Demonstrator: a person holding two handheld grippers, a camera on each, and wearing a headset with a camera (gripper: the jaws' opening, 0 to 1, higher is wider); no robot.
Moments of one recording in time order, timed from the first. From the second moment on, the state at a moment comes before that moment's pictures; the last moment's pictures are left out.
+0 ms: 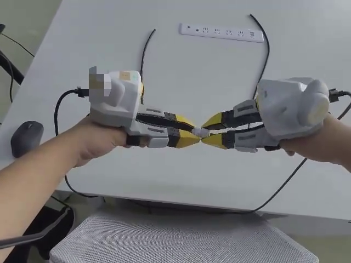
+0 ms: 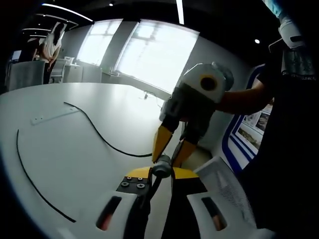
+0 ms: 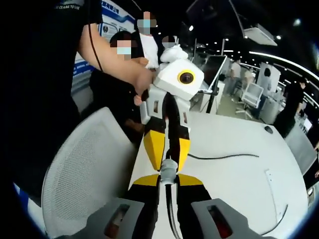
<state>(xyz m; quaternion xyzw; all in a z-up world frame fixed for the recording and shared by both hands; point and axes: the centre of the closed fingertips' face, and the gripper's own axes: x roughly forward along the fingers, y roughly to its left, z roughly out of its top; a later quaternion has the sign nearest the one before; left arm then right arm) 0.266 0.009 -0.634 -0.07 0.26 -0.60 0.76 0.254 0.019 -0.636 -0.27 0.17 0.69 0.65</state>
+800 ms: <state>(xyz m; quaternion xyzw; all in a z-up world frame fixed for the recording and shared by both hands) 0.265 0.007 -0.631 -0.08 0.25 -0.60 0.76 0.258 0.017 -0.631 -0.25 0.18 0.67 0.67</state>
